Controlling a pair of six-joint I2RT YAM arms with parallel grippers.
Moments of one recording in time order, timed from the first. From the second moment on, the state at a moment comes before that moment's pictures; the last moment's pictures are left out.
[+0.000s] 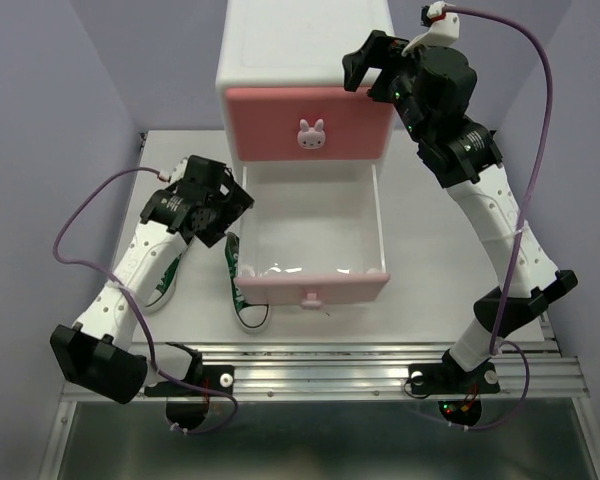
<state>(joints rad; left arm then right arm) -0.38 1.25 1.27 -0.95 -0.17 -1.09 0.56 1.67 2.18 -0.45 0.34 0.35</state>
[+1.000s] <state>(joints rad) -0.22 1.28 1.27 -1.07 -0.20 -1.06 0.56 1.58 2.24 -0.61 0.50 0.26</state>
